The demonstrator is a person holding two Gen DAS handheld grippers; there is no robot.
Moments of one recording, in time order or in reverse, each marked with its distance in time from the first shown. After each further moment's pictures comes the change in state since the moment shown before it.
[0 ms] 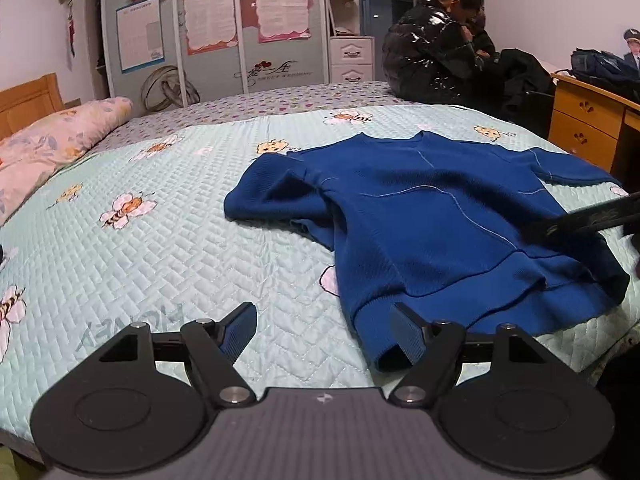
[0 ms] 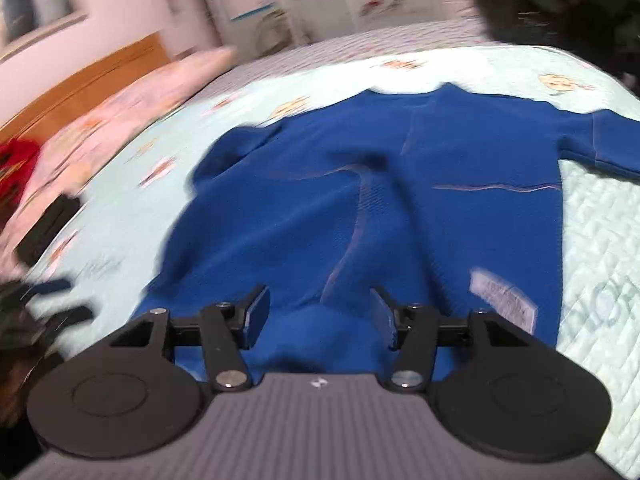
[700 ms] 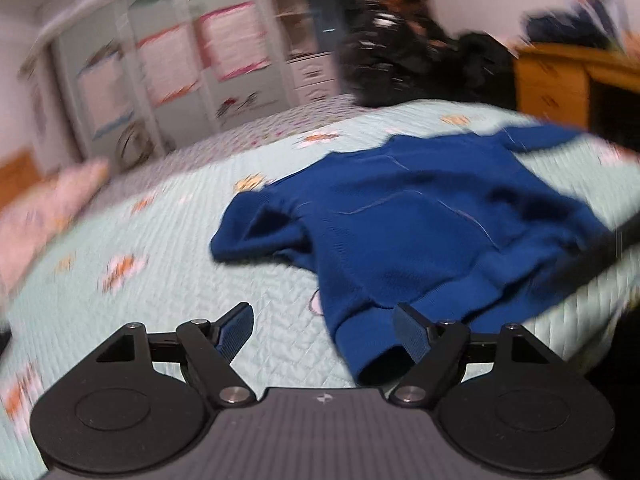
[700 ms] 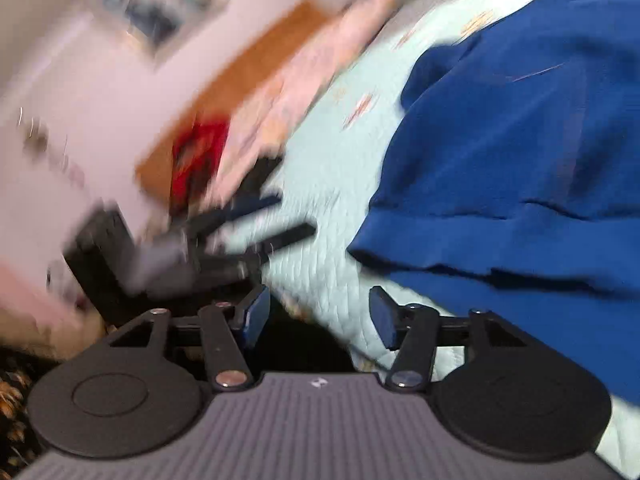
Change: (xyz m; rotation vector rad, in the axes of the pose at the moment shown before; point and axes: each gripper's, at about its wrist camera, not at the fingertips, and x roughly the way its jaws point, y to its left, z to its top) left arm 0.001 -0.032 -0.002 0.281 -0.076 0.004; right arm -0.022 -0.020 -0.029 0.195 0.109 0.625
